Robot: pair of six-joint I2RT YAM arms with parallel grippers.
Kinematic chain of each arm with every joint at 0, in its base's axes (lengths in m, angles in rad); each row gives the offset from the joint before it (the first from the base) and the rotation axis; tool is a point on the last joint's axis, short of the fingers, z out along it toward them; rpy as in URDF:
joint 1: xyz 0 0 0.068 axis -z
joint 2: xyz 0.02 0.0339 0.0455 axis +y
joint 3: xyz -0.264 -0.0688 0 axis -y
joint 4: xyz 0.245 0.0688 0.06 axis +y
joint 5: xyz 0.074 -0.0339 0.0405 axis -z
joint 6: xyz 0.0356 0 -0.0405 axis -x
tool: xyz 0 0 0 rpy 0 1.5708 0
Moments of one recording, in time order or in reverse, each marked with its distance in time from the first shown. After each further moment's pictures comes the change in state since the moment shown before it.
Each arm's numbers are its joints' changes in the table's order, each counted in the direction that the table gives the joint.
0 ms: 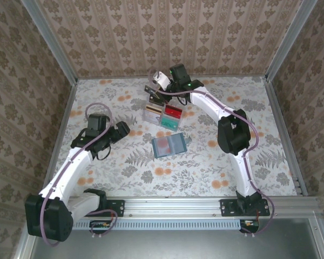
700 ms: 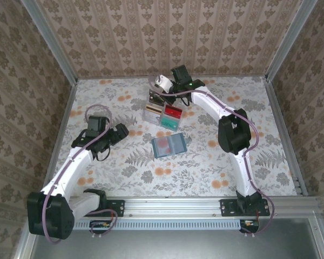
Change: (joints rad) left arm -0.027 0.020 -0.029 -0.009 0.001 -0.002; right arm 0.009 0.003 -0.002 0.072 0.030 0.095
